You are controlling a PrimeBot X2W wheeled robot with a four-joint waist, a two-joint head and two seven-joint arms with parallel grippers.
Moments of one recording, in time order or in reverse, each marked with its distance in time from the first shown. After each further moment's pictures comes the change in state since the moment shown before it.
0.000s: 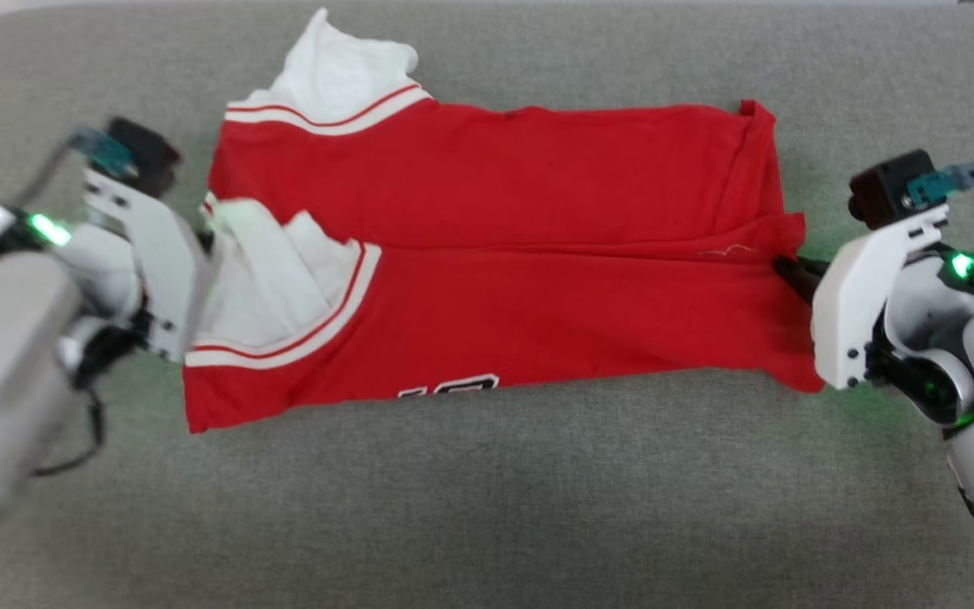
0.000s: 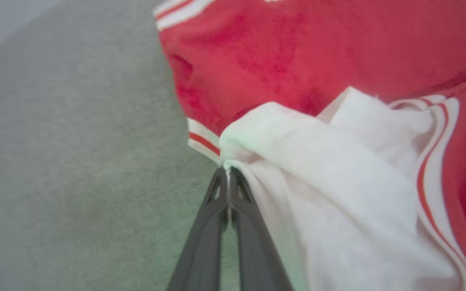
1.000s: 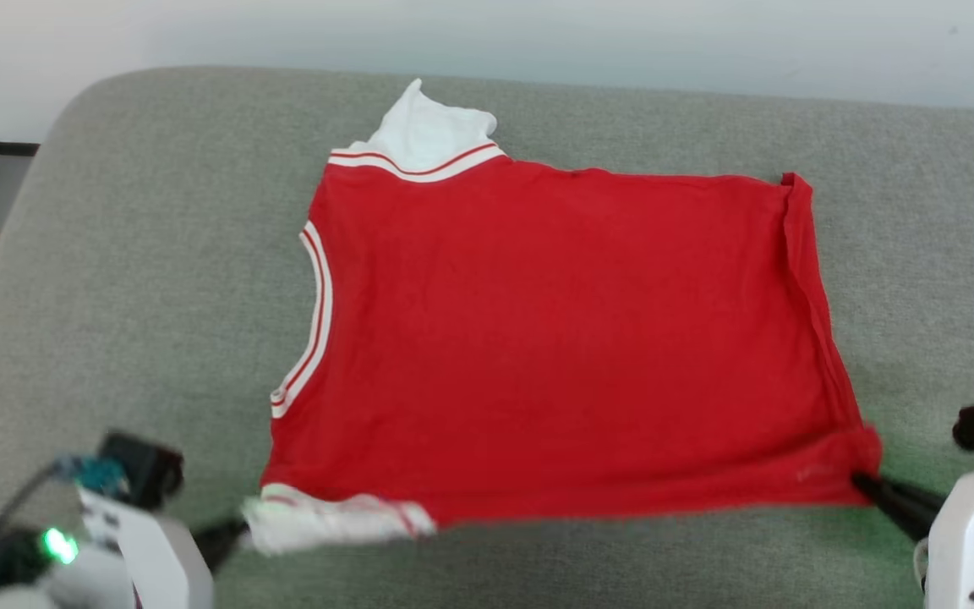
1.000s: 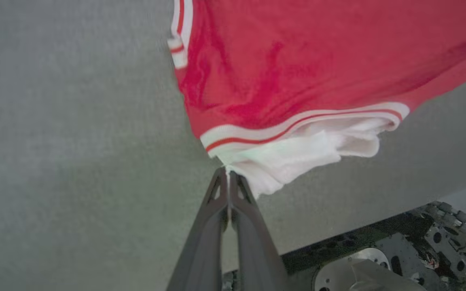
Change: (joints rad) left arm 0.605 0.448 0.007 -0.945 -0.266 0.450 -0.132; right arm 0.648 -0.167 -0.239 -0.517 0.137 0.000 0.091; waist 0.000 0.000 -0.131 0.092
